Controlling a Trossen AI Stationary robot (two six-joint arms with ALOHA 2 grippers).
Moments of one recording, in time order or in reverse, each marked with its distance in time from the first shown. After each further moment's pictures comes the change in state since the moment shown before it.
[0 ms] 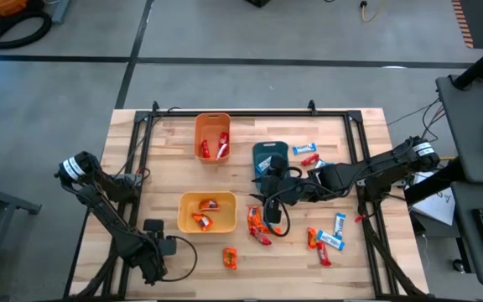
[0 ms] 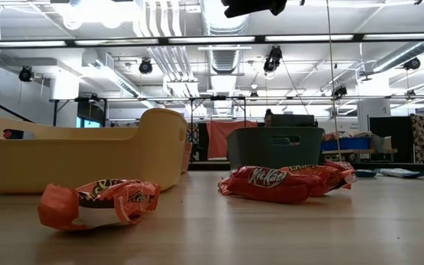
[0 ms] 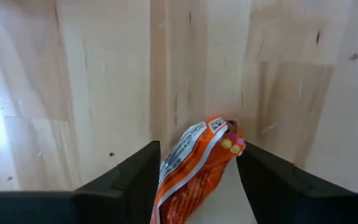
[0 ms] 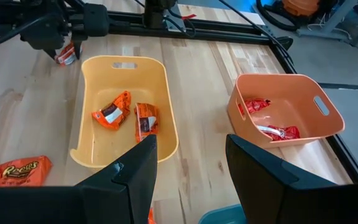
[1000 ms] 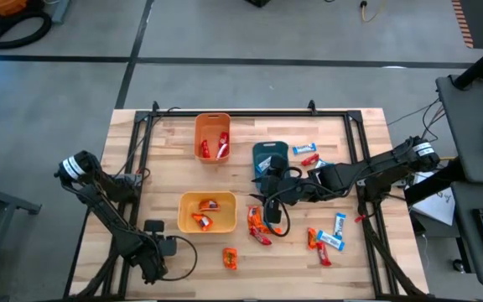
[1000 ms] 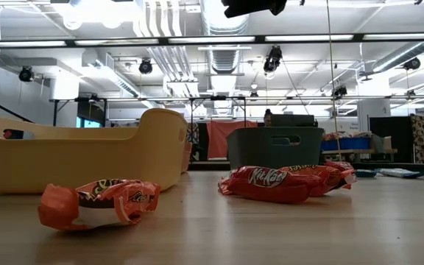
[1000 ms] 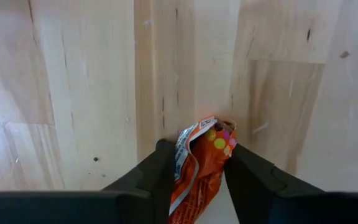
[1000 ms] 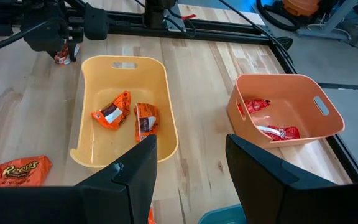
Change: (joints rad) left arm 0.000 -0.004 -0.027 0.045 0.038 0.007; right arm 0.000 0.000 0.000 0.000 0.000 0.000
